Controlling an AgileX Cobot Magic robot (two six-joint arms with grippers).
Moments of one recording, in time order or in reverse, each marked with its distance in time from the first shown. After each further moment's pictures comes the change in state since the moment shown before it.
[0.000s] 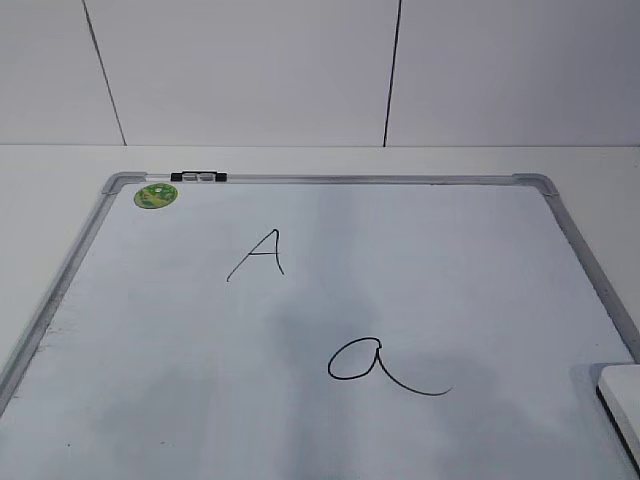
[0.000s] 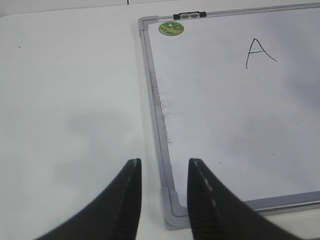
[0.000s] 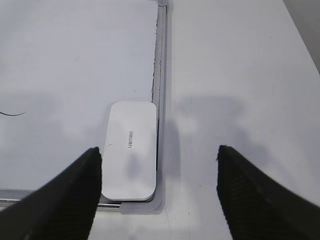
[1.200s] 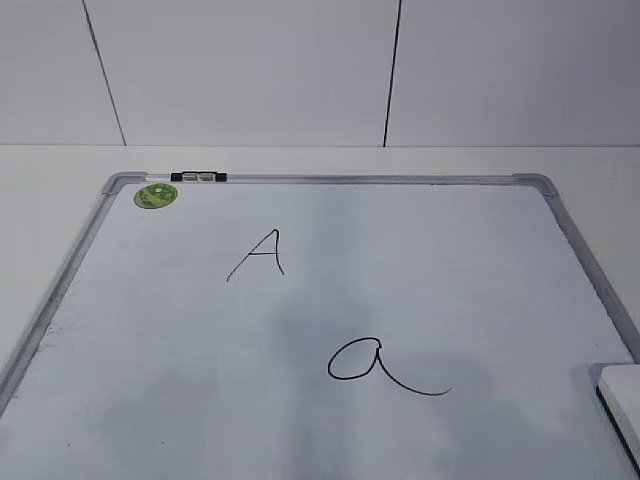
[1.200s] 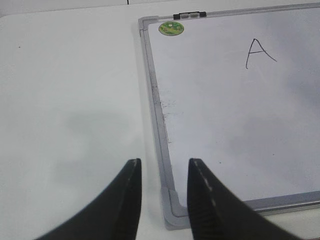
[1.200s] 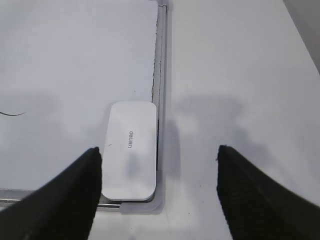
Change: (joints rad) left arm 0.000 0.000 0.000 0.000 0.000 0.000; right arm 0.000 0.000 0.000 0.000 0.000 0.000
